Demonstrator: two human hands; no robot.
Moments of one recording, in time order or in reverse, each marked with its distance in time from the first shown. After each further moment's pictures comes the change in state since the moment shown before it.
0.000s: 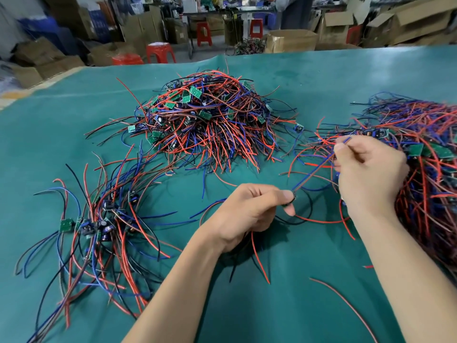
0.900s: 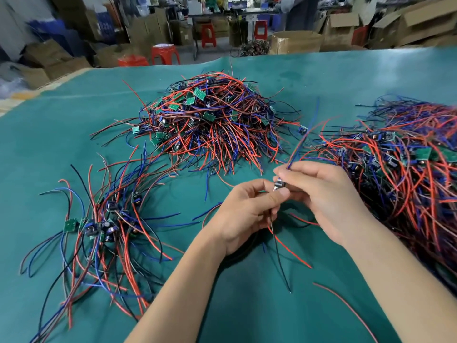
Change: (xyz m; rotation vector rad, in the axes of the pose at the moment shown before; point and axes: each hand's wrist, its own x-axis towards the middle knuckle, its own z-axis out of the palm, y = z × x) left_hand 0.000 -0.003 -0.002 -0.168 0.158 -0.031; right_hand -0.041 -0.027 0.026 0.562 -0.635 0.421
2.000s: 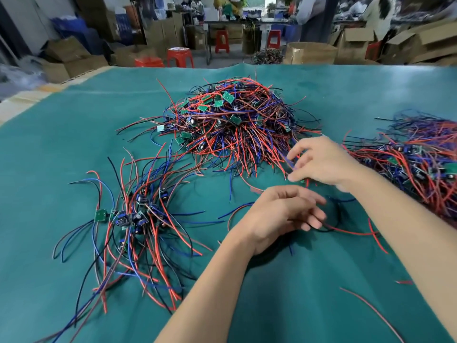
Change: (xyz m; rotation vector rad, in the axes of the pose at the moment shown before) left_hand -0.006 0.009 0.004 -0.058 -0.128 -0.023; right_hand 0.086 -0.022 0.010 -1.035 -0.076 -0.010
